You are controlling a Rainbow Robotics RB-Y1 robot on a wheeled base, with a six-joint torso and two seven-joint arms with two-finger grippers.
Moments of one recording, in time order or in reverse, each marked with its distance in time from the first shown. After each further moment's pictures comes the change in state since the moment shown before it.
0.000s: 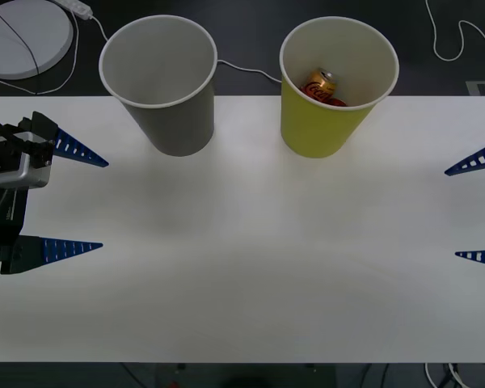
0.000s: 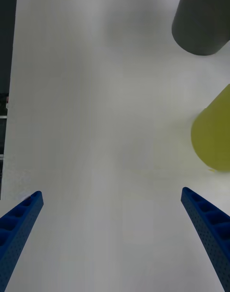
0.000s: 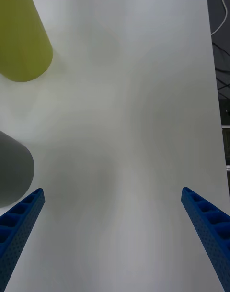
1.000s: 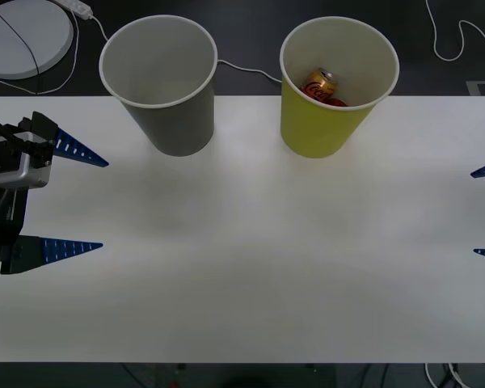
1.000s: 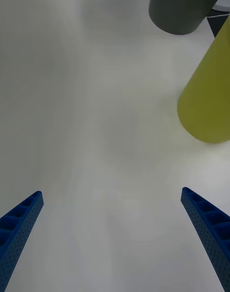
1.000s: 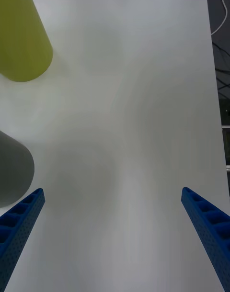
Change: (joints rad) right arm 0.072 0.019 -0.045 0.148 -0.010 0.049 0.142; left arm 0.000 0.000 0.000 0.000 0.000 0.000 0.000
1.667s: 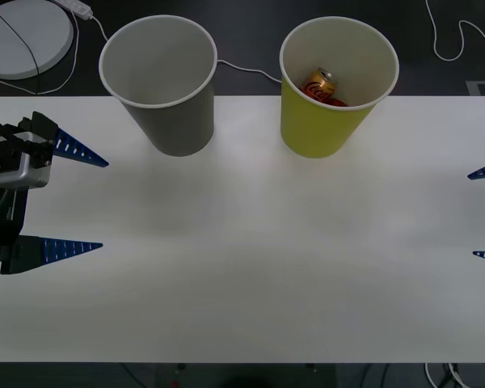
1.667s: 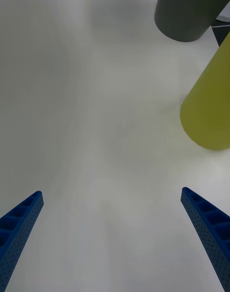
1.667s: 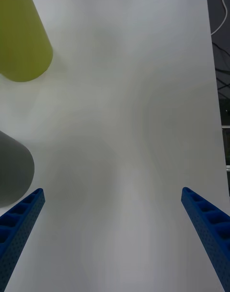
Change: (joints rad) right arm -0.001 -0.001 0.014 0.030 -0.022 0.000 0.059; left arm 0.000 0.000 0.000 0.000 0.000 0.000 0.000
